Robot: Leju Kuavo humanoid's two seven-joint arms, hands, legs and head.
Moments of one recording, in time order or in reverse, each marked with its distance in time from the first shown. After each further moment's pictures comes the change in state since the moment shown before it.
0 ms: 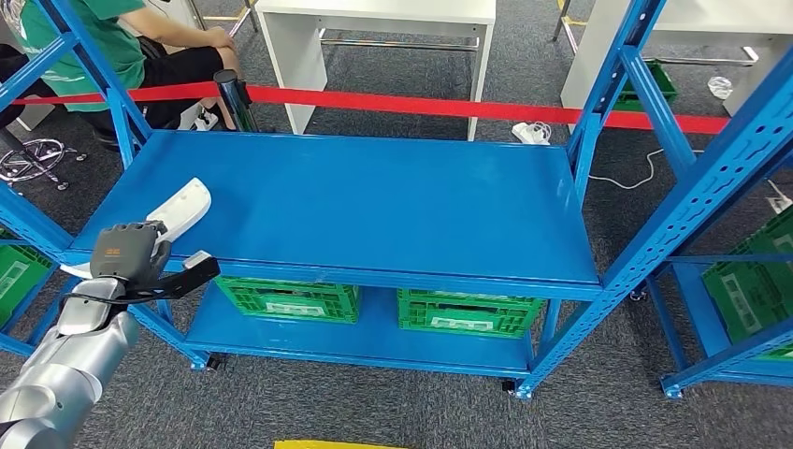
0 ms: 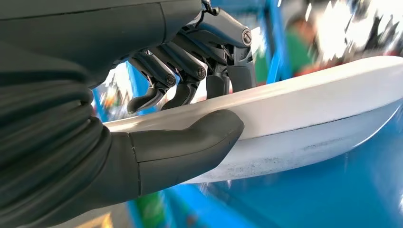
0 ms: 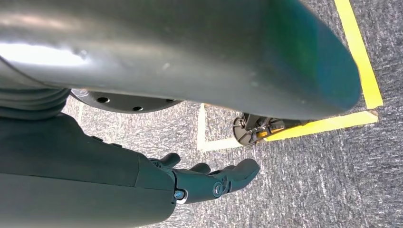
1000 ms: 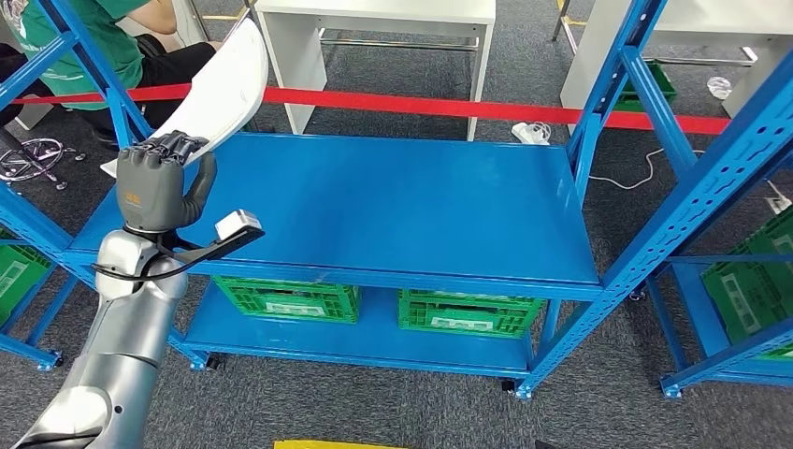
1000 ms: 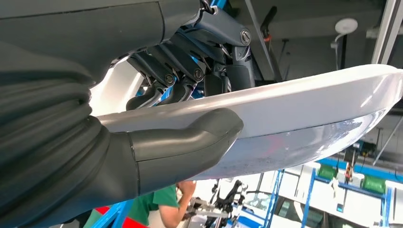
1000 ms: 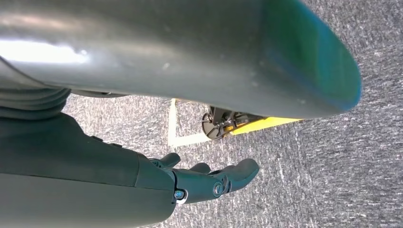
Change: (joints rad) left arm 0.099 -0.237 0.029 -0.598 0.293 0.121 -0.432; right arm -0.024 -0.052 -0.043 0.000 -0.005 0.049 -0.087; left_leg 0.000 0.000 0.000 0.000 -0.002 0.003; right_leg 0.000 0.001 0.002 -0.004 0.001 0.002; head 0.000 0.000
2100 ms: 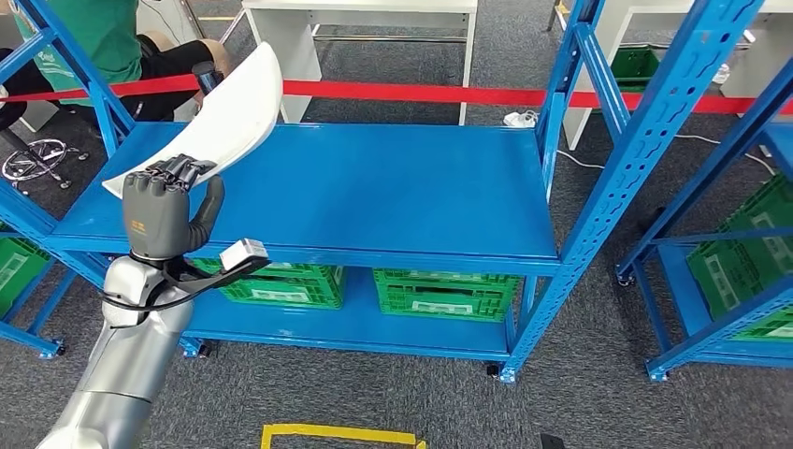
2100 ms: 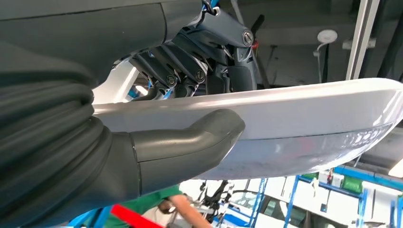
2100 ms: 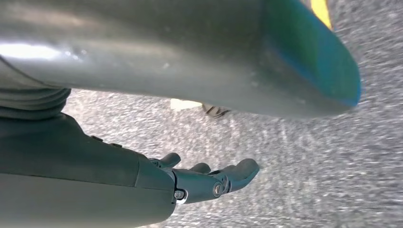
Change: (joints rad) left arm 0.139 0.088 -0.221 -0.206 0.113 -0.001 0.140; right arm -0.011 -0.035 0.000 0.001 0.076 0.001 0.010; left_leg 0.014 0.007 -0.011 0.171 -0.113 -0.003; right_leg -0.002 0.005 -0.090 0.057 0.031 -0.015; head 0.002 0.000
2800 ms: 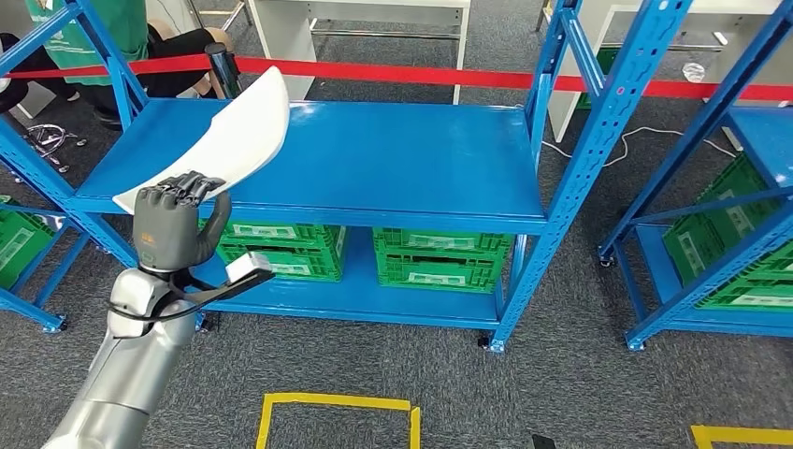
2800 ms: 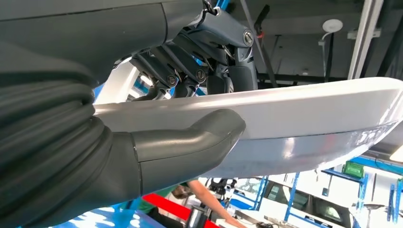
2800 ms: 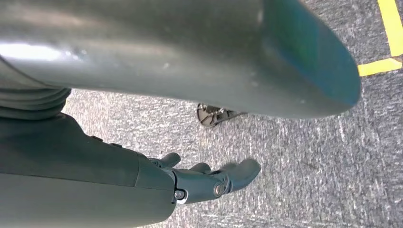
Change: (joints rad) left arm 0.052 0.049 -0.037 0.017 0.024 -0.002 0.019; right arm 0.001 0.001 0.005 0.001 0.029 0.004 0.046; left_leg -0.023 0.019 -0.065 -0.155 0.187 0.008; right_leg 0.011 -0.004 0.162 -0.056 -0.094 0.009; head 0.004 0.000
